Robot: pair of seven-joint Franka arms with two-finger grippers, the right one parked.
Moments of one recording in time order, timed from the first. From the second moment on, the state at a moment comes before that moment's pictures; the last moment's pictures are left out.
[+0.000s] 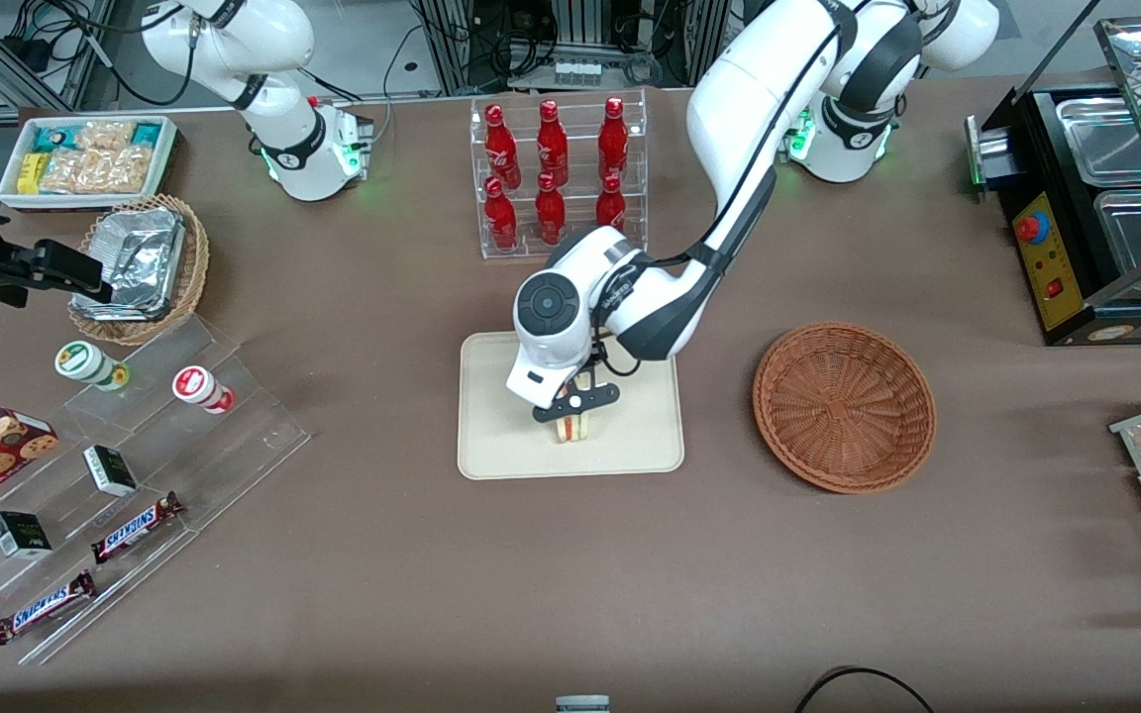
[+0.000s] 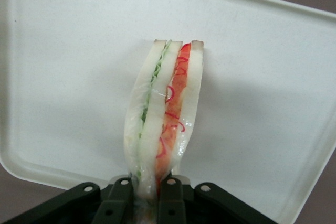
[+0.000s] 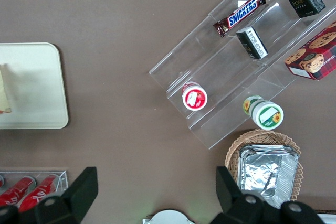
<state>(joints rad) -0.75 0.86 -0.08 -1.20 -0.04 1.95 -1.07</state>
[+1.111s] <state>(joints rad) -0.75 0.80 -0.07 -1.14 -0.03 1.87 -1.08</state>
